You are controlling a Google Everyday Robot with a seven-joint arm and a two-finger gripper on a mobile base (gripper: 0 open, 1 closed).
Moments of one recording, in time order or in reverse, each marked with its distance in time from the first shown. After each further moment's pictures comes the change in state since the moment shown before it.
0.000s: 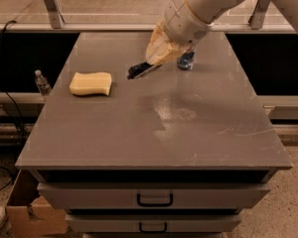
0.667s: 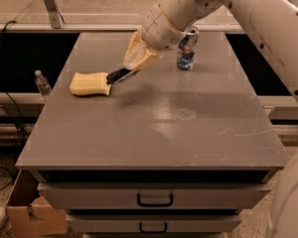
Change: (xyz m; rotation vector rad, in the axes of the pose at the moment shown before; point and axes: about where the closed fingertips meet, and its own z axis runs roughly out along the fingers) arm -0.021 -0.025 0.058 -0.066 -0.187 -0.077
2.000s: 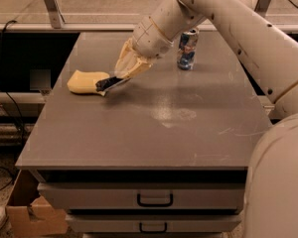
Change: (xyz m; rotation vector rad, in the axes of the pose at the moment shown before) arm -0.002 -0.004 0.040 -0.059 -0.135 -0.005
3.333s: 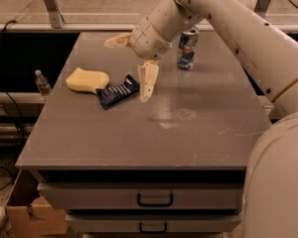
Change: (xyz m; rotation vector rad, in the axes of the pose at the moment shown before) arm 0.000 0.005 0.003 -0.028 0.020 0.028
